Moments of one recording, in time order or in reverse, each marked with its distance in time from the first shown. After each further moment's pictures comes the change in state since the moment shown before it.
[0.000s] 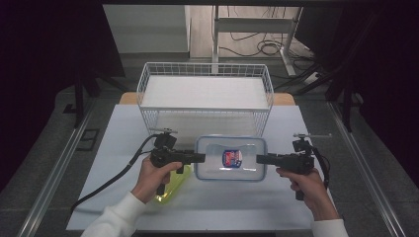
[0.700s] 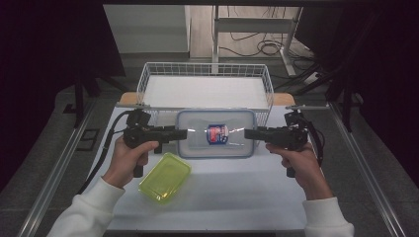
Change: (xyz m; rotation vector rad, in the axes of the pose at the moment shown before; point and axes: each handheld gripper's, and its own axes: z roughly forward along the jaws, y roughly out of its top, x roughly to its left) left arm -0.018 0.046 -0.077 -0.124 0.026 0.093; right arm 0.068 0.065 0.003 -0.067 0.016 -0.160
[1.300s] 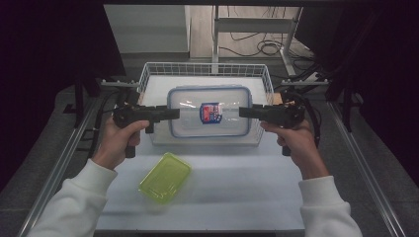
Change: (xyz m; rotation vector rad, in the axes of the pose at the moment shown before) left arm 0.010 0.043 -0.020 -0.057 0.000 0.044; right arm 0.018 0.052 0.007 -0.037 -0.015 -0.088
